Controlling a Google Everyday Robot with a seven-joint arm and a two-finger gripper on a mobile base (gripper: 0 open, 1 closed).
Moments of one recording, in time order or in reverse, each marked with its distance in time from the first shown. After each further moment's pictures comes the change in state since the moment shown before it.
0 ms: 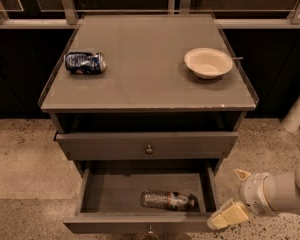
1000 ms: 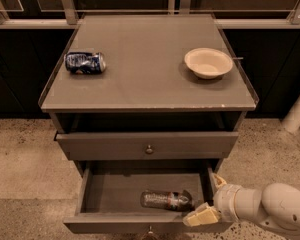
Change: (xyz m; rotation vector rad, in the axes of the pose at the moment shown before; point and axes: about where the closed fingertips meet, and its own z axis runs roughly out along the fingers) arm 0.007 -0.008 0.095 0.056 -0.178 -0.002
